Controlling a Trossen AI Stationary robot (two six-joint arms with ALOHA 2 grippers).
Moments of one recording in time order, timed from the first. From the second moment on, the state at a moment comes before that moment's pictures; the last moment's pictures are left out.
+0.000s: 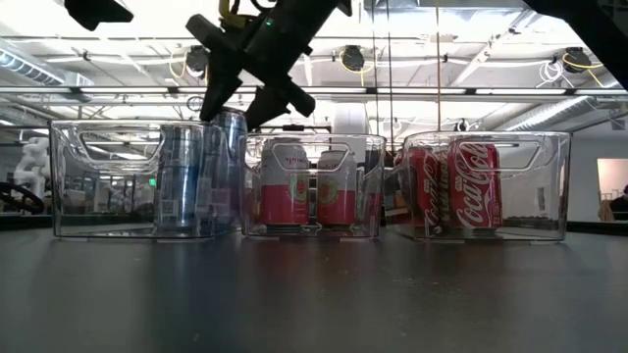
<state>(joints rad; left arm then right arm) -0.50 0.49 0.84 -0.85 -0.51 -0.26 0.03 2.21 1.98 -0.59 0.29 0.56</state>
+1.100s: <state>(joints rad) -0.50 0.49 0.84 -0.85 -0.51 -0.26 0.02 2.27 1.97 -0.48 0.33 0.43</state>
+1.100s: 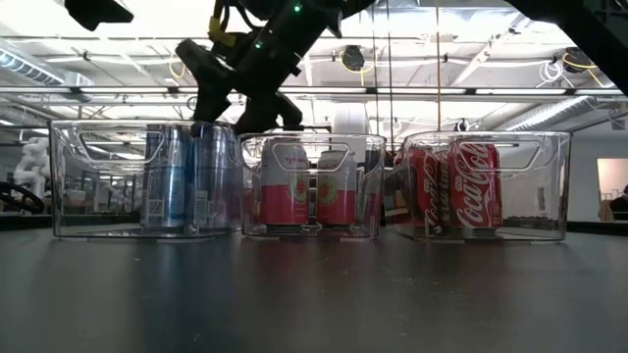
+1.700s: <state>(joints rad) -0.50 0.49 0.84 -0.85 -0.51 -0.26 0.01 2.25 1.96 -0.49 0.33 0.42</state>
